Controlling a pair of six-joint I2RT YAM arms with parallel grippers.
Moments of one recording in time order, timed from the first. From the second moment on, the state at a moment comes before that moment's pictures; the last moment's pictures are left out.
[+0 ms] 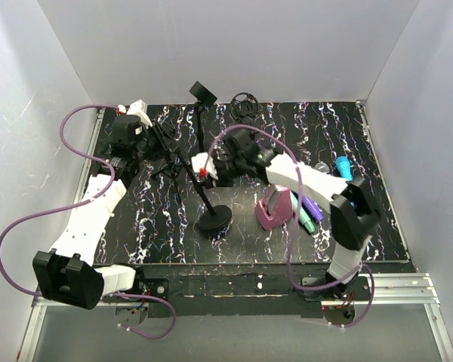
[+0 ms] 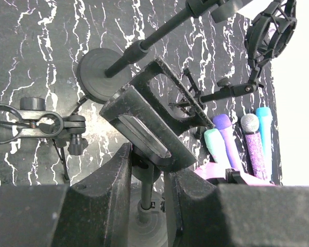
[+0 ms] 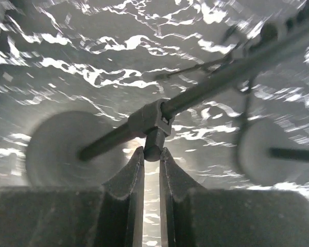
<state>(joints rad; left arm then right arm) -0.22 1.24 1.19 -0.42 0.16 -0.57 0.81 1.87 1.60 -0.58 -0.69 -0.70</state>
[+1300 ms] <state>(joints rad) -0.22 1.23 1.16 -0.44 0.22 -0.60 0.75 1.80 1.52 -0.52 -0.65 0.13</state>
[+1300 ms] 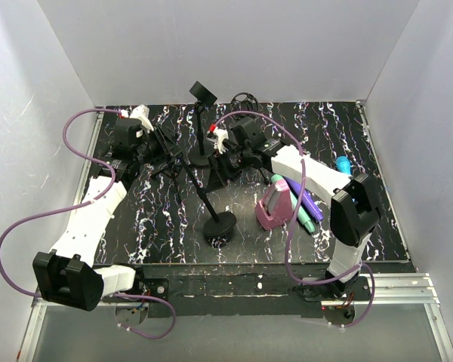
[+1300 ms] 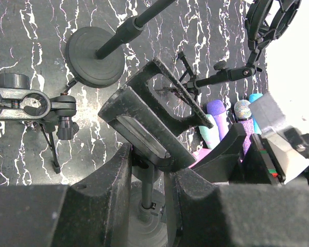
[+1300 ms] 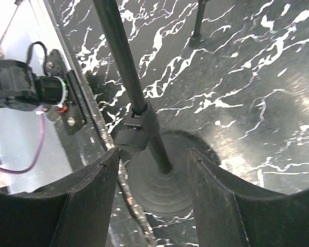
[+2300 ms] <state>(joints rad) -0.20 1.23 1.15 -0.40 0.18 -0.59 0.87 1.78 1.50 -0.49 -0.48 -0.51</state>
